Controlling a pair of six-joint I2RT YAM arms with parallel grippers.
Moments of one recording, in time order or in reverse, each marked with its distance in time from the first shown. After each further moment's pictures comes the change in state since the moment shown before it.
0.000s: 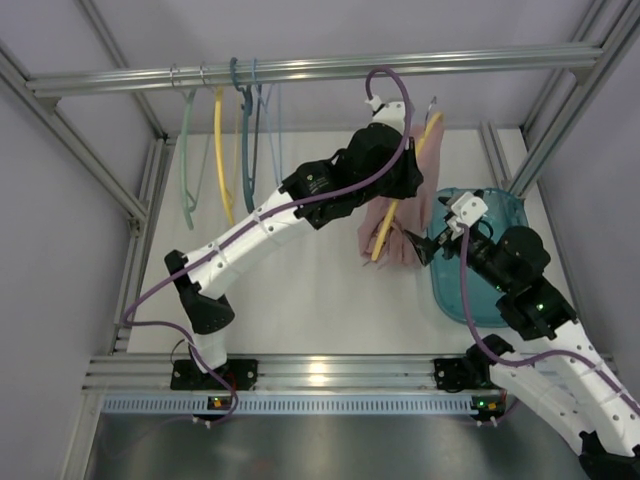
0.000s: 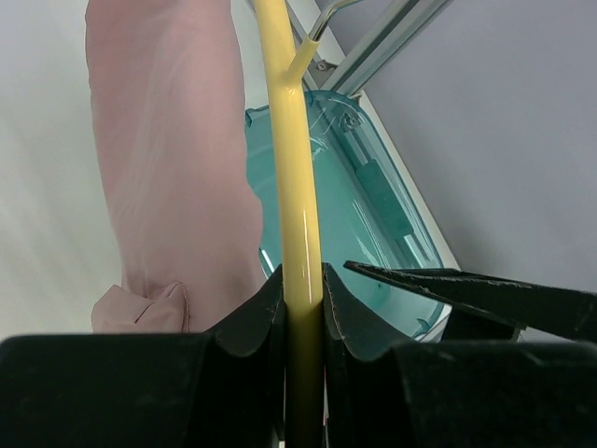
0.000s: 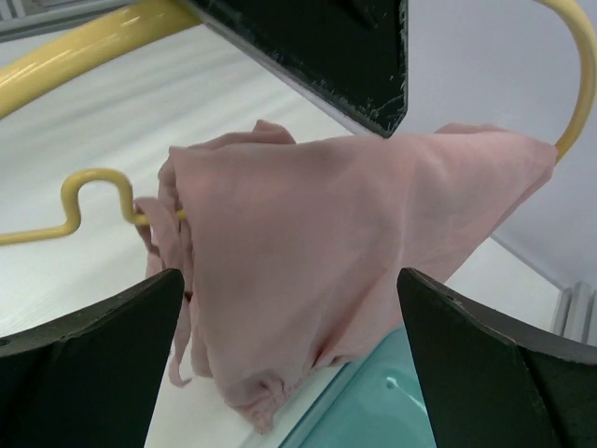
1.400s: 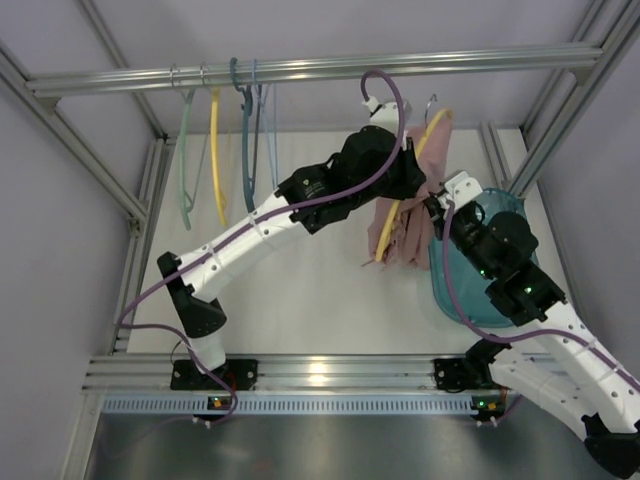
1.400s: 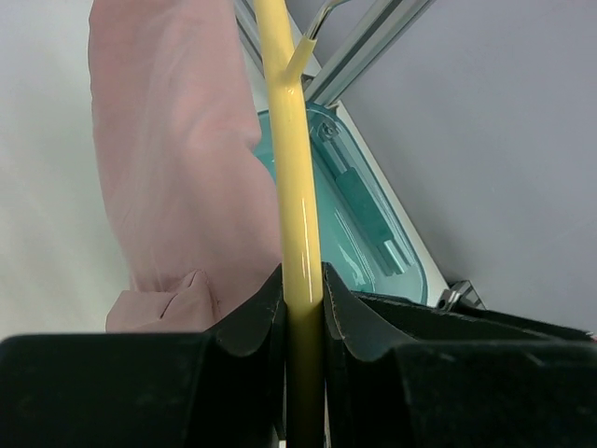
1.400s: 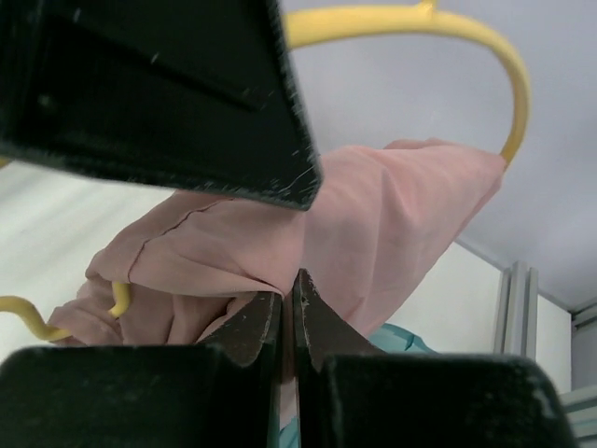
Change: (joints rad) left arm 0.000 -0.040 -0.086 0.100 0.029 -0.005; right arm 0.065 0.138 0.053 0.113 0.246 0.008
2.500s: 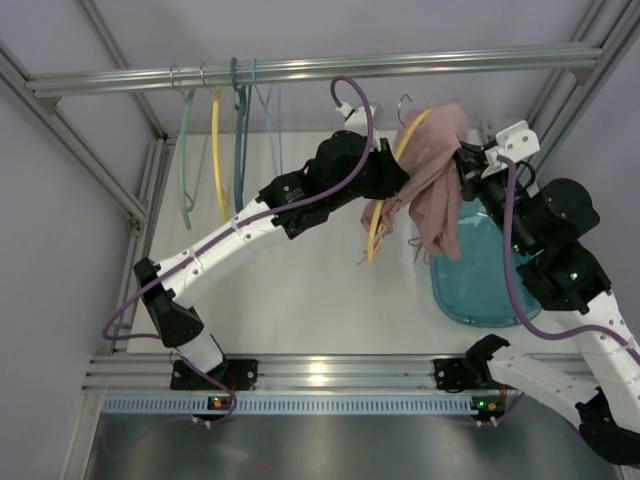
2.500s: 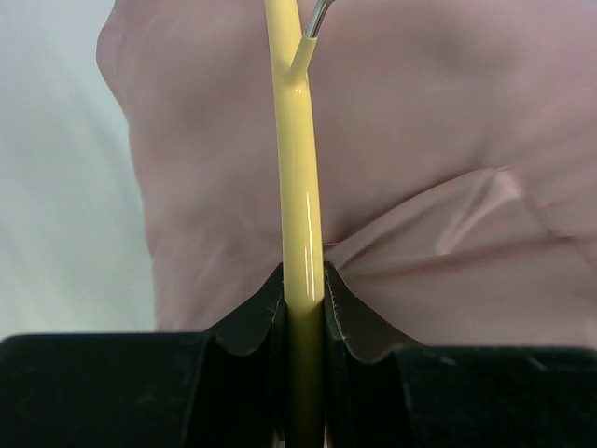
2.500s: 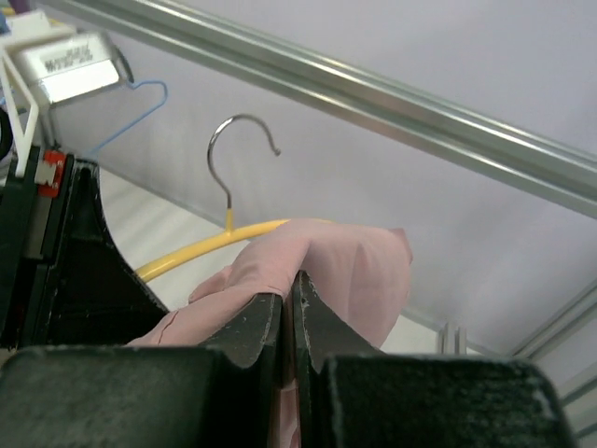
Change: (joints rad) left arm 0.077 -0.149 -0.271 0.166 0.069 -0.053; right arm -0.014 0.118 0.447 -0.135 0.050 -0.001
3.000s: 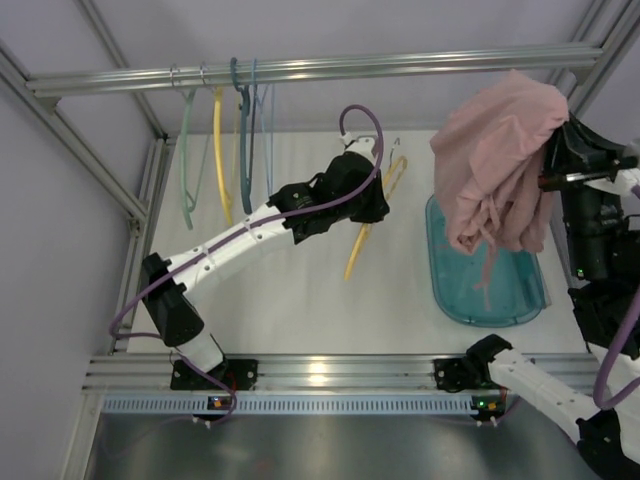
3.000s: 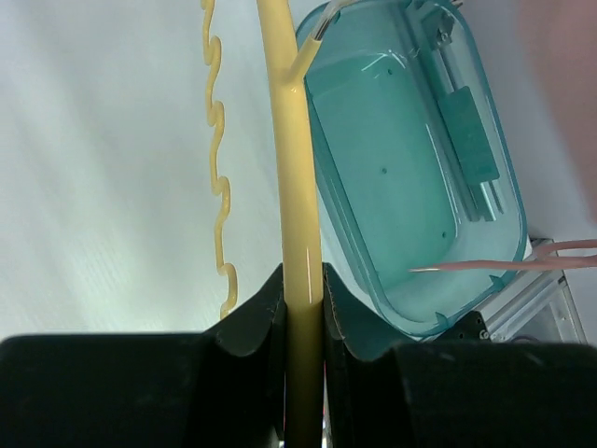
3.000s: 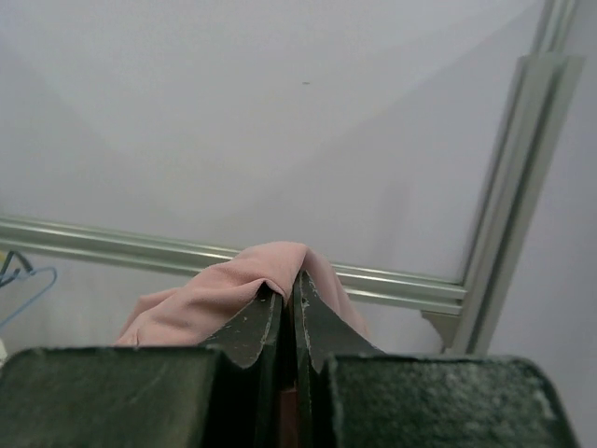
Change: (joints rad) left arm 0.019 -0.002 -0.159 -0.103 0.011 0.005; right arm -0.058 -0.089 0.146 0.159 0.132 -0.069
